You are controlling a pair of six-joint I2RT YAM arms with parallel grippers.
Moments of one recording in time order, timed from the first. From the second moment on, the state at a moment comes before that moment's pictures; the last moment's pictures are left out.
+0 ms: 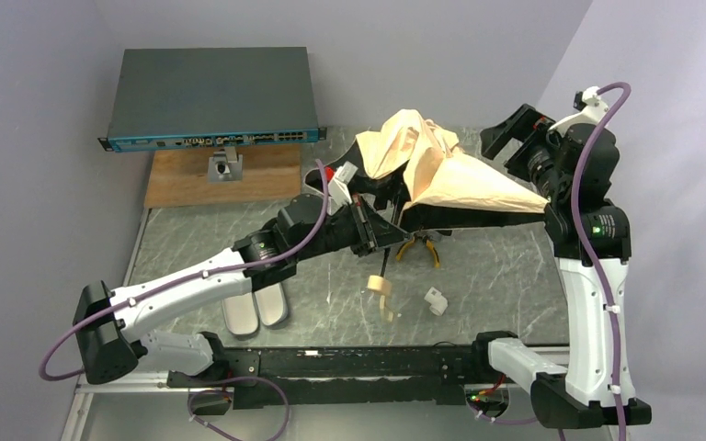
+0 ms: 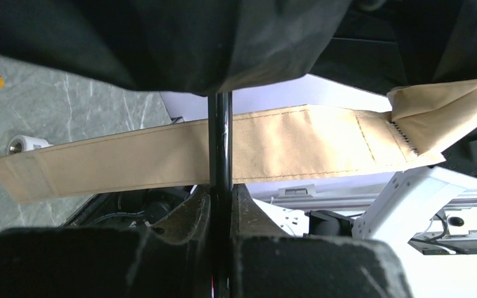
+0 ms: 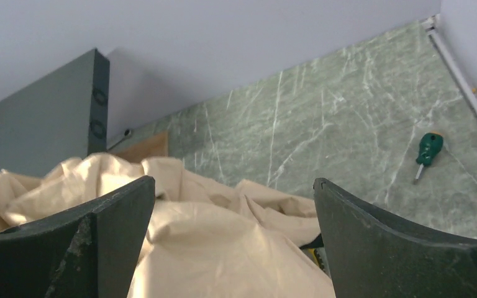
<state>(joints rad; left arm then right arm) -1.04 1.26 1.08 0.09 0.15 -1.20 0.06 1.05 1.60 -0.75 0.04 0.49</state>
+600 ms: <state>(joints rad) -0.76 0.73 0.94 -0.23 -0.03 -1.11 0.06 1.05 1.57 -0.81 -0.34 0.46</state>
